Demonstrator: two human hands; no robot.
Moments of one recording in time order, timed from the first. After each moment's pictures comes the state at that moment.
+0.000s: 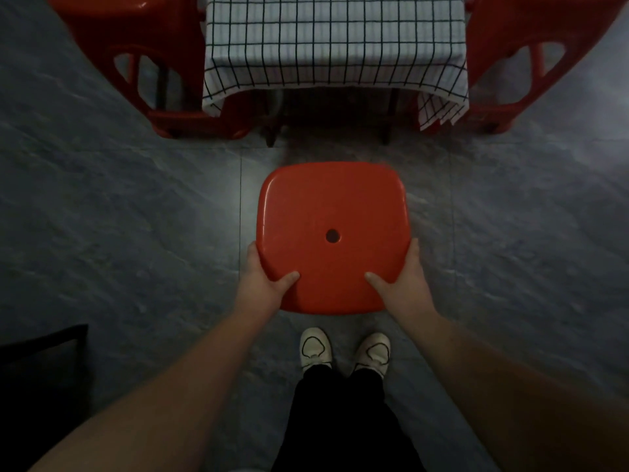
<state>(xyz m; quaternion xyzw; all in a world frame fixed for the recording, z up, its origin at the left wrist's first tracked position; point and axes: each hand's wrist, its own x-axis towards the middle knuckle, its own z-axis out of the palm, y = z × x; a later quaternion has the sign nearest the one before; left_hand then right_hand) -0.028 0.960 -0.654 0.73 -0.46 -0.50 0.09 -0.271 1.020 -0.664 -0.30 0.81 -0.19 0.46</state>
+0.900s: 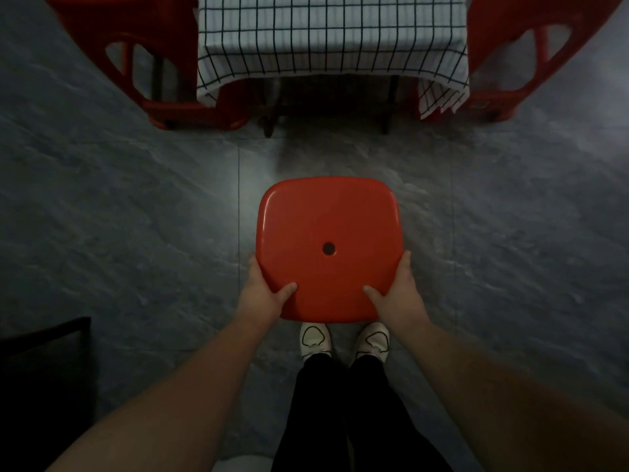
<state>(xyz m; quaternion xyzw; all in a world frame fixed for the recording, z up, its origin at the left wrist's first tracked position) -0.027 0.986 -0.661 0.74 -0.44 -0.50 0.02 -0.266 1.049 -0.672 -0.31 0.80 -0.12 0.49</state>
